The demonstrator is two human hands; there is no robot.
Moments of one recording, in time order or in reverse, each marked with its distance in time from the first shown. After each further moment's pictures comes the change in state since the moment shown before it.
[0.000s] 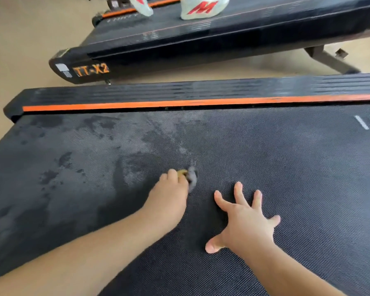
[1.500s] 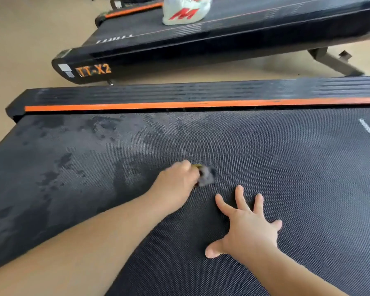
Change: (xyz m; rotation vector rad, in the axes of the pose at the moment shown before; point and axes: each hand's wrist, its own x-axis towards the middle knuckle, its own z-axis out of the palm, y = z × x) left_hand 0.046 -0.021 0.011 -0.122 0.054 0.094; right_hand -0.004 0.003 0.000 0.018 0.028 -0.044
